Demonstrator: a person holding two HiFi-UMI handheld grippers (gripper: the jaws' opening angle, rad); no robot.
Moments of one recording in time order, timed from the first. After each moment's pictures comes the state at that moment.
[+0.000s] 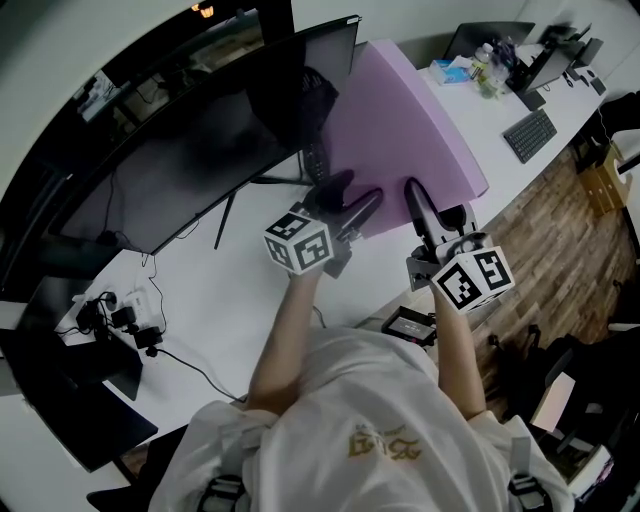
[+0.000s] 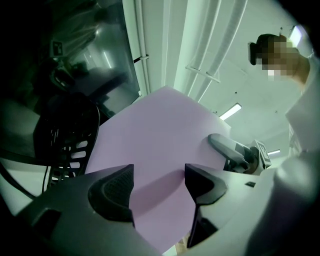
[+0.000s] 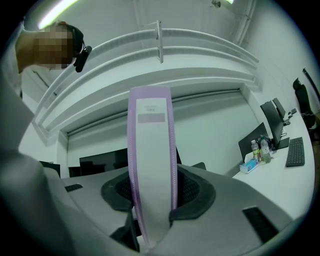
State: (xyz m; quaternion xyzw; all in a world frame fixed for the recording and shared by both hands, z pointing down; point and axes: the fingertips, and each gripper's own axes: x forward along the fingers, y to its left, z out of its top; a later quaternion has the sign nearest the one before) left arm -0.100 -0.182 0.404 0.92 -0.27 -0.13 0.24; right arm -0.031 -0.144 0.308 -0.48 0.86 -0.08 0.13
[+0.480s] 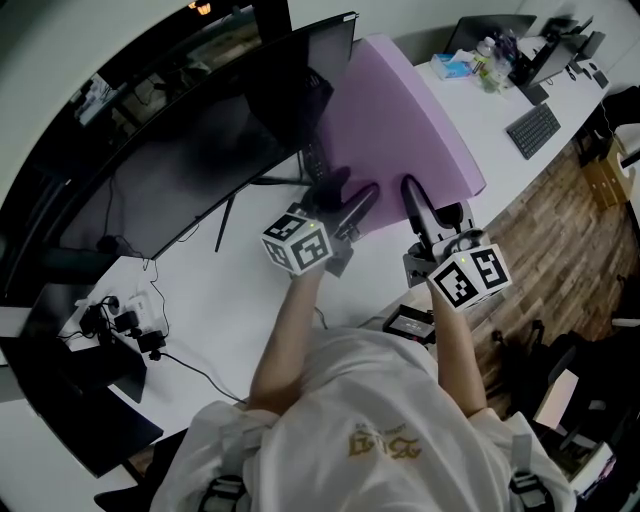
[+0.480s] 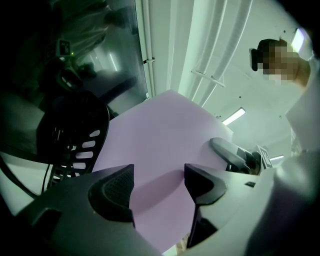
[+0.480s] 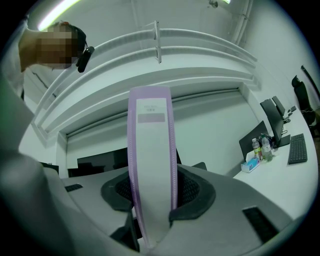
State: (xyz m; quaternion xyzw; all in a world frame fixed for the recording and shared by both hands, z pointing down) left arm -0.105 -0.198 0.409 0.91 -0.28 -0.15 0.26; right arm -0.033 -0.160 0.315 -0.48 0.86 -0.09 0.14
